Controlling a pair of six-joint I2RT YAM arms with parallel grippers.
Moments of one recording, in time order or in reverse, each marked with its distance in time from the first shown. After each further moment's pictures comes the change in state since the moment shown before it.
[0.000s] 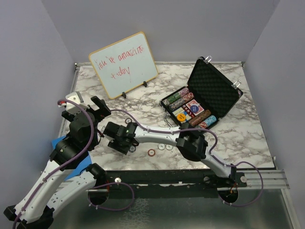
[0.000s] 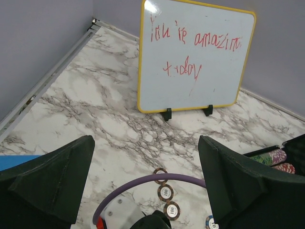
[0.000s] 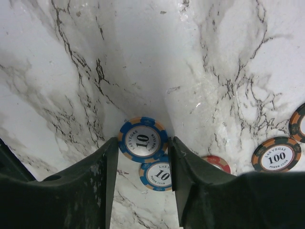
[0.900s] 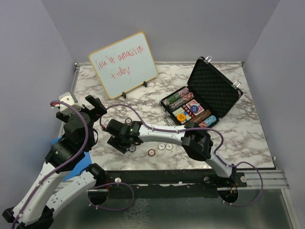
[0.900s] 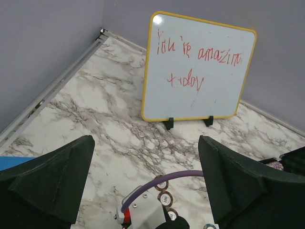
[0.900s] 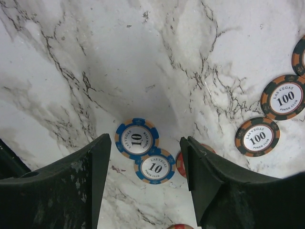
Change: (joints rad) left arm 0.000 -0.013 0.053 -0.029 -0.047 -0.003; right arm -0.009 -0.101 -0.101 0.100 0.071 0.129
